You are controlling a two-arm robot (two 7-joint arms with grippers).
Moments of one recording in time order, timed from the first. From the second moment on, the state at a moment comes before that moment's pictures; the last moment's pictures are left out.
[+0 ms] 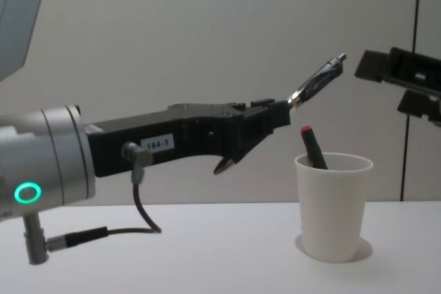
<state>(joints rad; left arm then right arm) -0.18 0.43 0.35 -1.74 -0.51 0.10 -0.63 -0.14 0.44 -0.17 -1.98 0.86 0.16 0.31</state>
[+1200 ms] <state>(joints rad) -0.18 0.43 0.35 -1.74 -0.51 0.10 -0.63 -0.04 0.35 -0.24 -1.94 1.01 0.33 0.18</state>
